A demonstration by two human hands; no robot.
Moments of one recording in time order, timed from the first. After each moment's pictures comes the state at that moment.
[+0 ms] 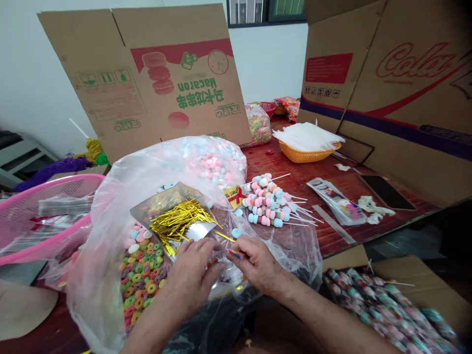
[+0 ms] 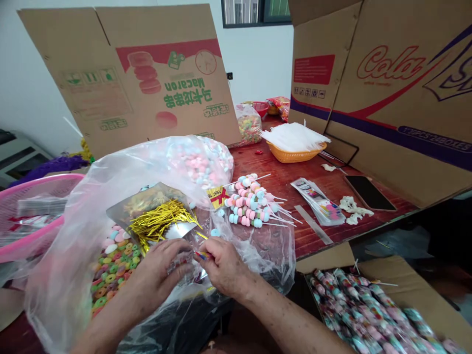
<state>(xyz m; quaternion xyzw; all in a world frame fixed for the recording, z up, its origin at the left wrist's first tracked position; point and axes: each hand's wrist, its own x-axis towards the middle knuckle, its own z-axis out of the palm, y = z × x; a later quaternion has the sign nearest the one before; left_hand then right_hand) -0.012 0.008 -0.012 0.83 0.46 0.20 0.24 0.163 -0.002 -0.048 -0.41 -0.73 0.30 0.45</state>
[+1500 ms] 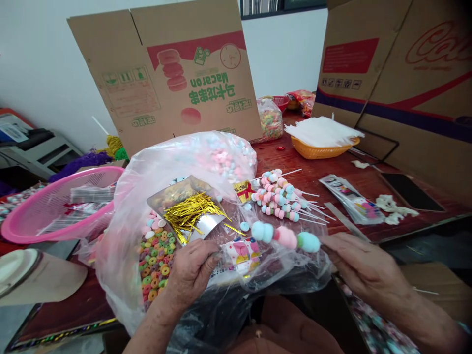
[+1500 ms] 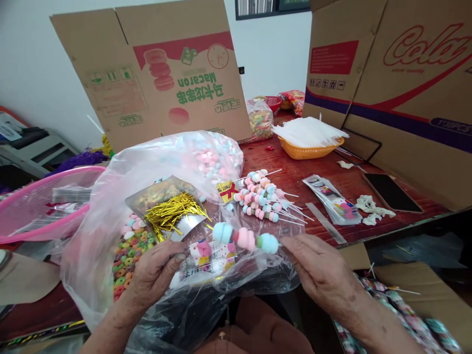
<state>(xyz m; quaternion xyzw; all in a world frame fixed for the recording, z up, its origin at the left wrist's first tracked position) -0.033 -0.002 -0.022 0.87 0.34 0.35 0.08 0.293 -0.056 -0.030 -0.46 -0.81 -0.05 0.34</state>
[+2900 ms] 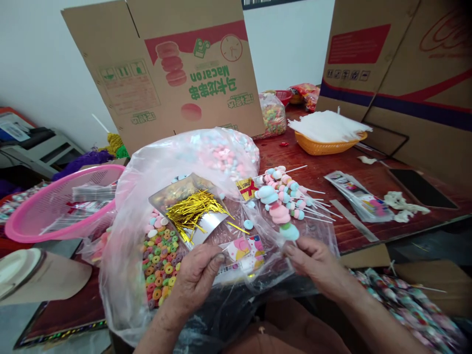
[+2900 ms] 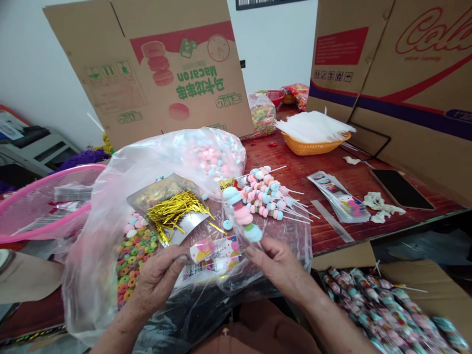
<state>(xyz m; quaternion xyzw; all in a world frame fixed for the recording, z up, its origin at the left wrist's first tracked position) -0.034 -0.012 -0.031 0.84 0.38 0.35 0.15 0.222 -0.041 -0.045 -0.48 -0.49 0.57 0.45</state>
